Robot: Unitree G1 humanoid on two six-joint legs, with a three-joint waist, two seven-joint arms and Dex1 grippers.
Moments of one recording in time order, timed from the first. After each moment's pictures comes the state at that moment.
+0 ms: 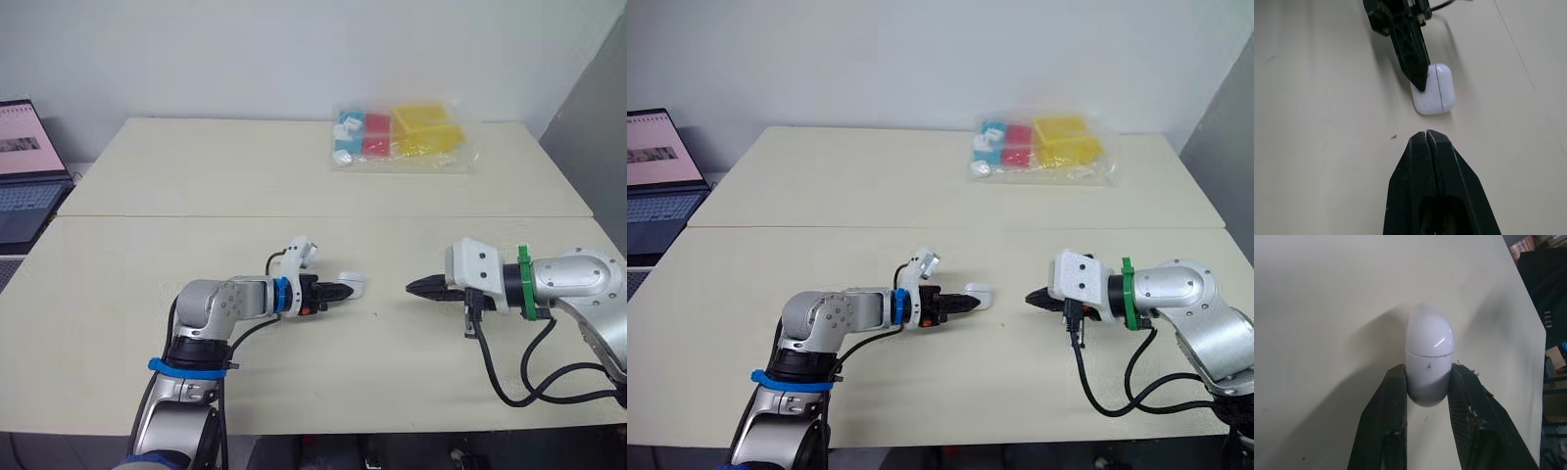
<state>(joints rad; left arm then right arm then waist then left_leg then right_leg) -0.55 0.27 0.01 0.03 -0.64 1.28 -0.56 -0.34 -0.95 0.12 -0.48 0.29 0.47 1.07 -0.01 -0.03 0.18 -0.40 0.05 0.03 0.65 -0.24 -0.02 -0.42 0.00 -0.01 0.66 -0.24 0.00</state>
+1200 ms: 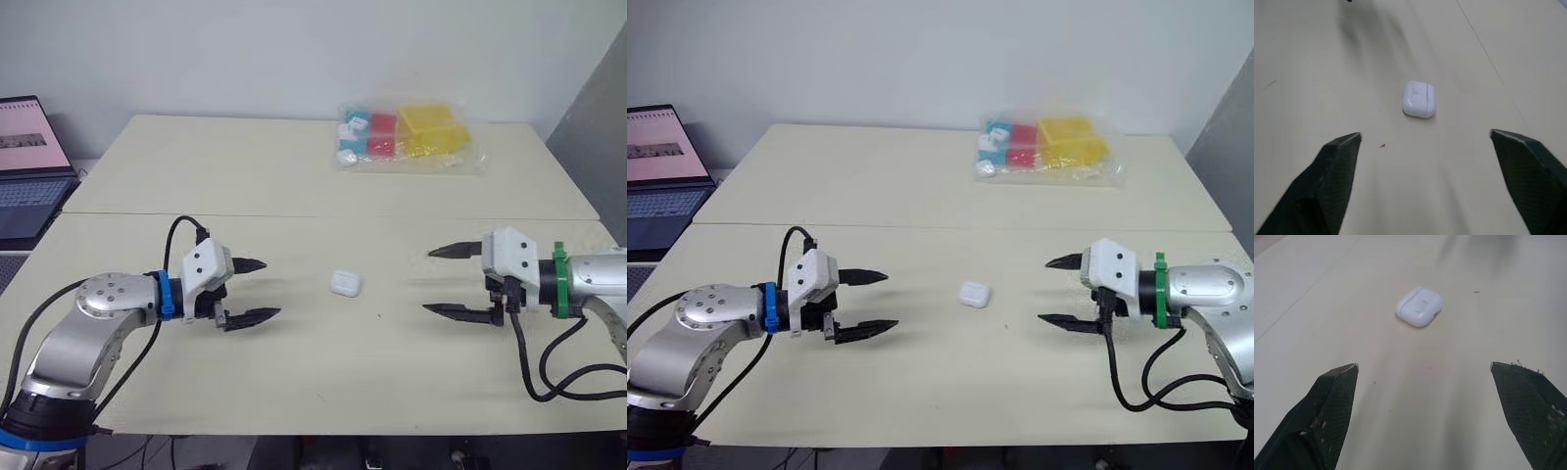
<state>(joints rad) -0.16 0.89 0.07 -0.28 -0.43 0.38 -1.07 -0.23 -0.96 -0.10 -0.46 0.42 0.40 1.12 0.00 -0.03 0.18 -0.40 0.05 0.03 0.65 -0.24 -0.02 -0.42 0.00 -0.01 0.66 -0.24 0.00</state>
